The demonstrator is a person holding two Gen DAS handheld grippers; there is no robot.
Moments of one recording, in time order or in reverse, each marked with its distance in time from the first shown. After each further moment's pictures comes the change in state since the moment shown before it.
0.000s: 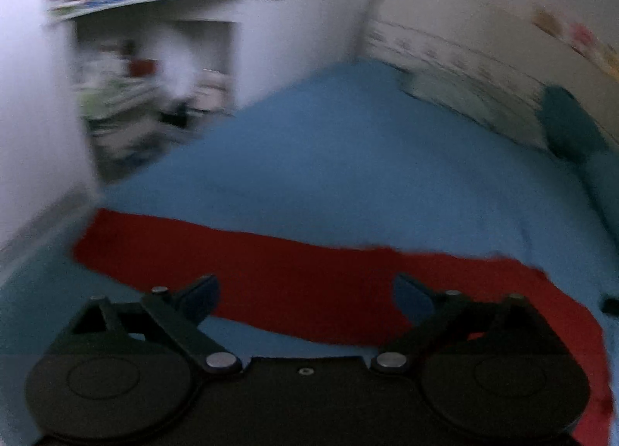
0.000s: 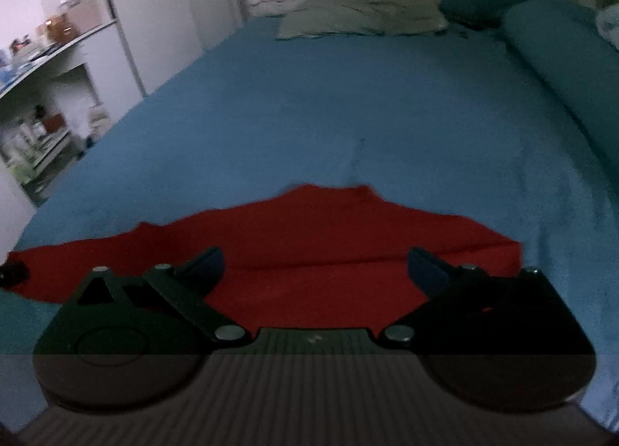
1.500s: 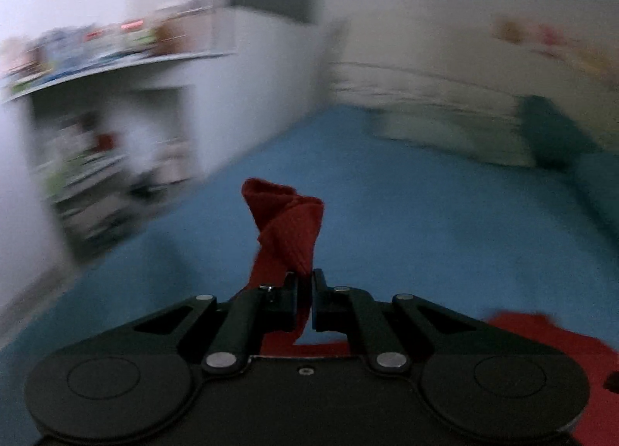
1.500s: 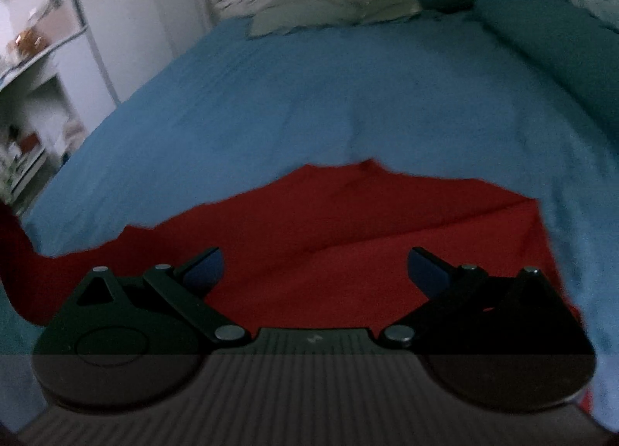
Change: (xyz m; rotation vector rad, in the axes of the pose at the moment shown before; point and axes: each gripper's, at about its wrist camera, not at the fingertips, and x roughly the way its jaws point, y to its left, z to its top) left arm 0.026 -0.098 0.042 0.190 -0.157 -0.139; right arm 0.027 -0.014 -0.018 0.138 -0.049 -0.116
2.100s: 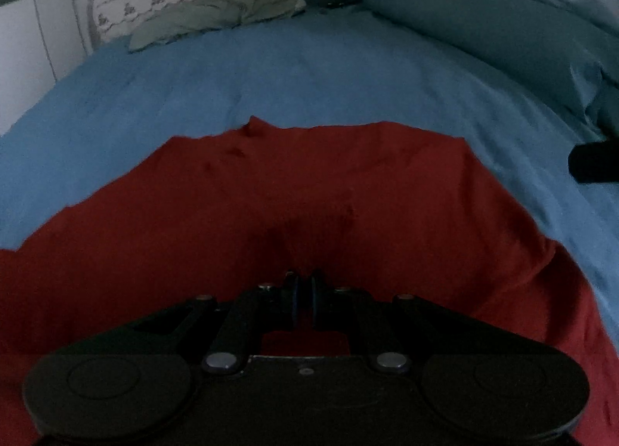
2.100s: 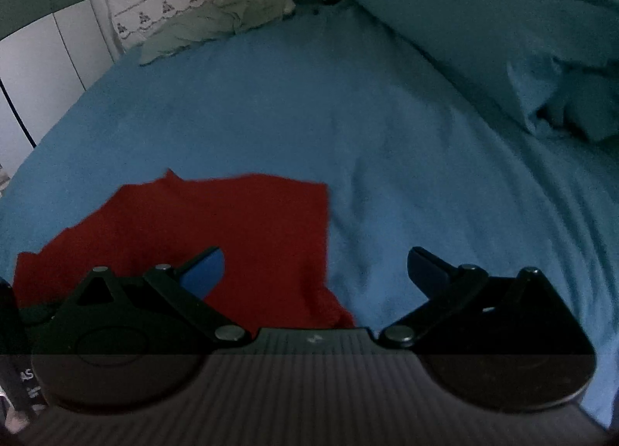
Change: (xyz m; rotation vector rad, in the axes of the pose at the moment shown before) left arm 0.041 -0.275 -0.163 0.419 0.267 -0.342; right arm -0.022 -0.200 -0.024 0.143 0.014 -0.133
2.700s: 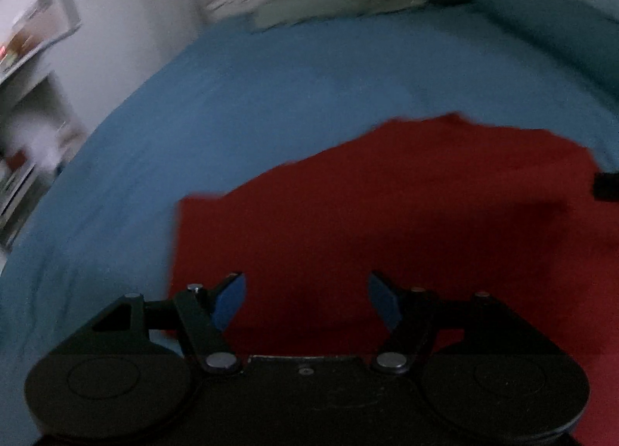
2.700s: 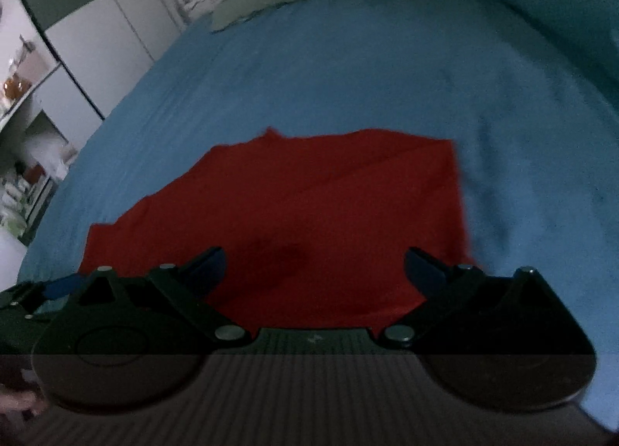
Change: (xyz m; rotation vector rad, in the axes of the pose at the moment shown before) left arm -0.062 0.166 -0.034 -0.130 0.079 0.289; right arm 0.030 0.090 -0.007 -0.027 0.114 0.222
